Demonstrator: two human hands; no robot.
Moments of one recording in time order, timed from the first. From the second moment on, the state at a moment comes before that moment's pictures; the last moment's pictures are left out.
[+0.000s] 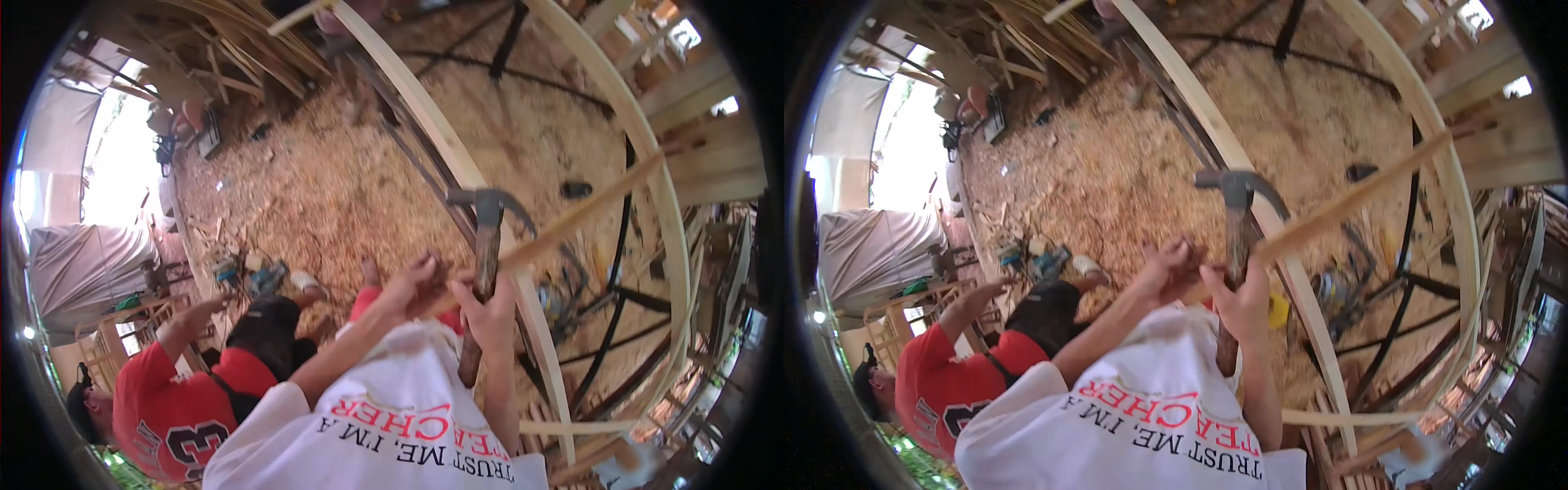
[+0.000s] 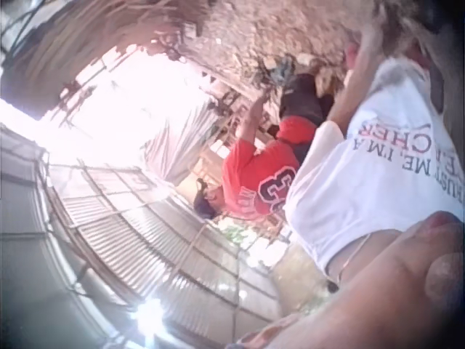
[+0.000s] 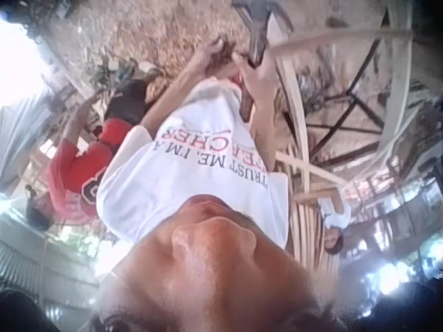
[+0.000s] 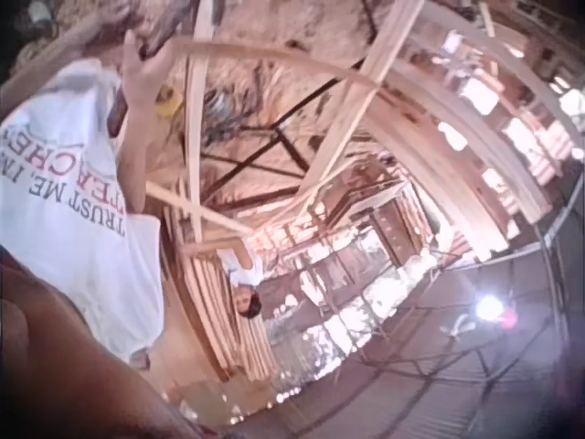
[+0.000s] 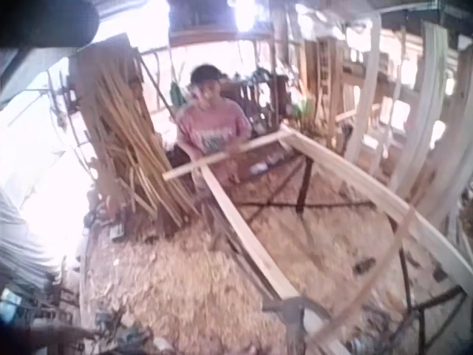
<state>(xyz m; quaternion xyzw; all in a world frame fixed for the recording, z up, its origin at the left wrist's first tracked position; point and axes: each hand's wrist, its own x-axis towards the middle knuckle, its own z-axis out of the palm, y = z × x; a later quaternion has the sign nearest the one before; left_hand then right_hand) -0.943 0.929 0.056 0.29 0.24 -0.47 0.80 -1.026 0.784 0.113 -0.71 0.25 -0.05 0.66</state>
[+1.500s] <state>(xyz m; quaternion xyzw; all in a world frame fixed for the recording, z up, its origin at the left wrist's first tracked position) -0.045 0.995 -0.057 0.88 -0.06 0.08 0.46 -0.237 0.860 0.009 -0.33 0.37 0.07 0.87</state>
